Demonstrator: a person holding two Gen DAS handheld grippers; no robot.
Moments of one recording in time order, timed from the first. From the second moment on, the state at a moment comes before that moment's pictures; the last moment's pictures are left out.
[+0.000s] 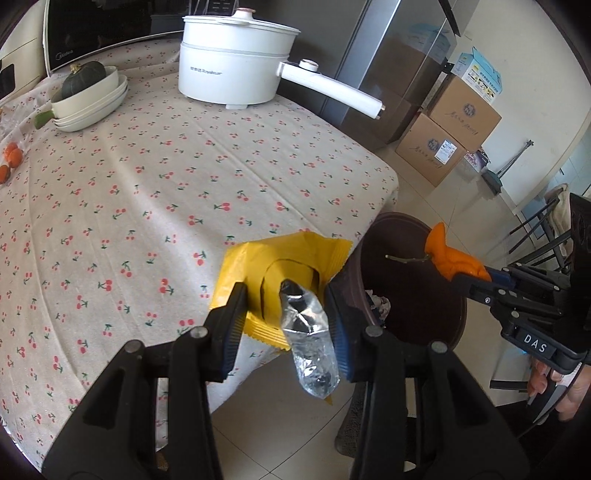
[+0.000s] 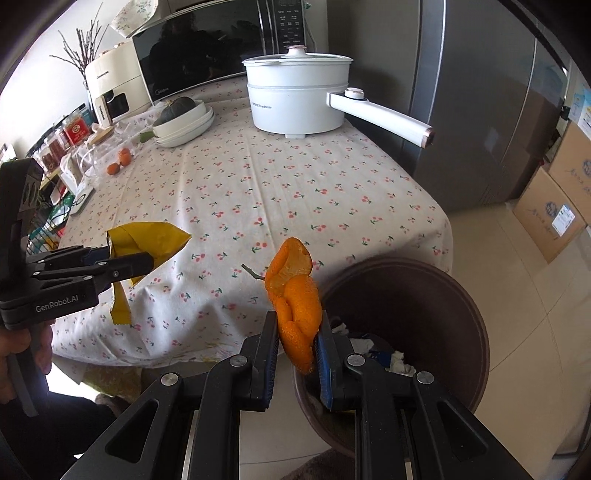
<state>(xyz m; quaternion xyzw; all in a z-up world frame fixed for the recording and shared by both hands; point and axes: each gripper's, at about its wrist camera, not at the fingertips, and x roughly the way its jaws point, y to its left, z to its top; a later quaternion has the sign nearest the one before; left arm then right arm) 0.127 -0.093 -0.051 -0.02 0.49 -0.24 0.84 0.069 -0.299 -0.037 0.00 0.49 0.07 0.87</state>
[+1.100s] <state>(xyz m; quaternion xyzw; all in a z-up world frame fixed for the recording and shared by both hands) 0.126 -0.226 -0.097 0.05 0.50 -0.29 0.81 0.024 -0.449 -0.075 0.06 0.53 -0.04 0.84</state>
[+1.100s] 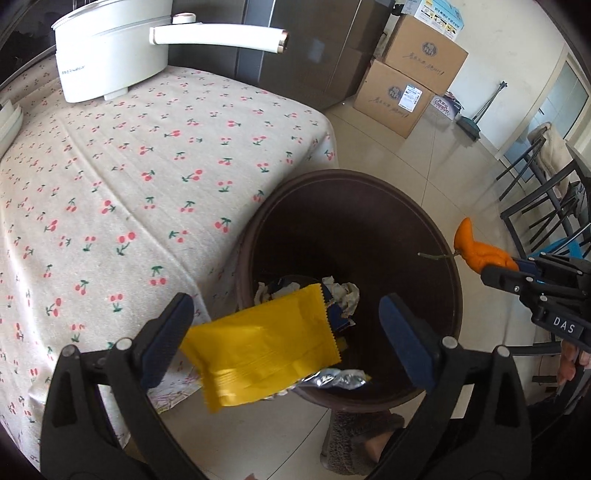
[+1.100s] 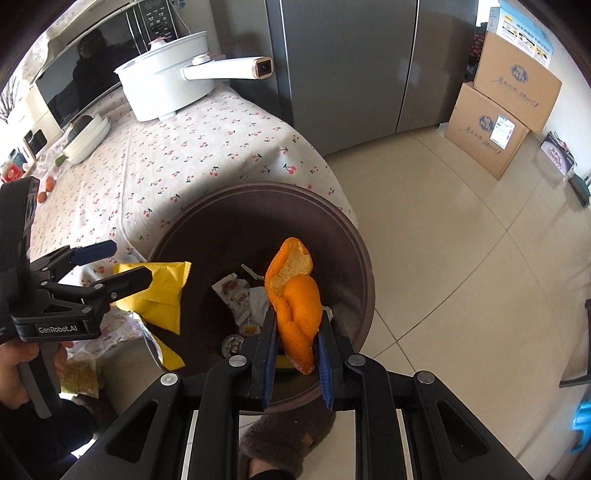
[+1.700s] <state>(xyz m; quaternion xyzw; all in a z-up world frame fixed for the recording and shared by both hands) 0.126 -0.150 -0.067 0.04 0.49 -0.25 0.83 0.045 -0.416 -0.070 0.07 0.53 -0.06 0.84</state>
